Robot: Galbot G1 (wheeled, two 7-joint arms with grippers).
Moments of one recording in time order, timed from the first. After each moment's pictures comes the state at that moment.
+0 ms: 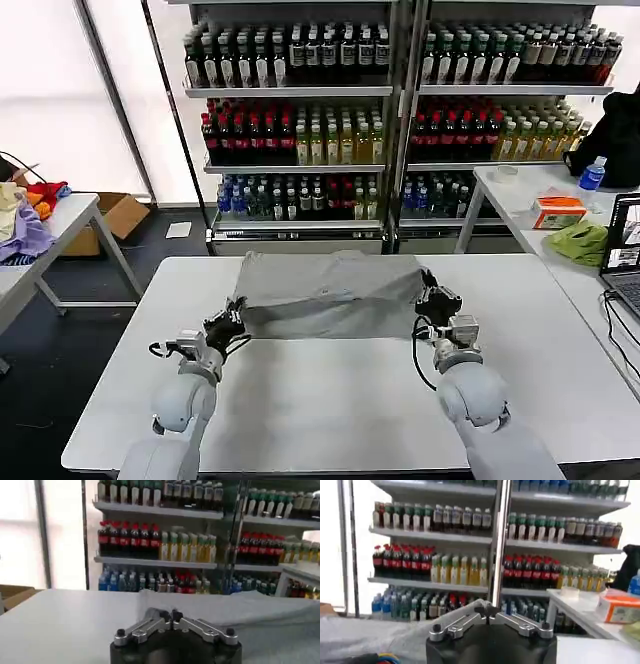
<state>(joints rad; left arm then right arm) 0.99 -1.35 -0.42 -1.59 -0.29 0.33 0.00 -0.96 1.20 0.25 1.74 0.33 -0.34 0.29</state>
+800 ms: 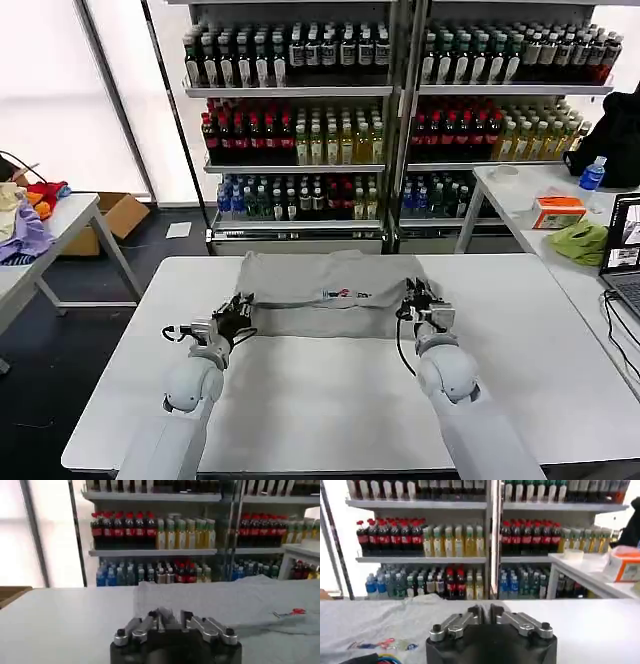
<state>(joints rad) 0.94 -1.34 -0.39 -1.54 -0.27 0.37 -0.02 -0.84 1.33 0.24 1.62 0.49 -0.39 0.44</state>
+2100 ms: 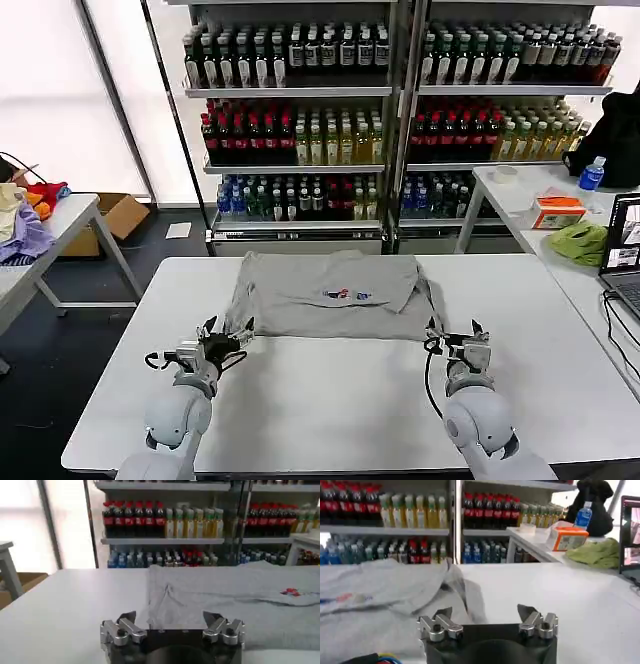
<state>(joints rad) 1.10 -1.34 -0.45 -1.68 -0.25 0.43 -0.03 -1.12 1.17 0.29 1.88 0.48 -0.56 0.54</state>
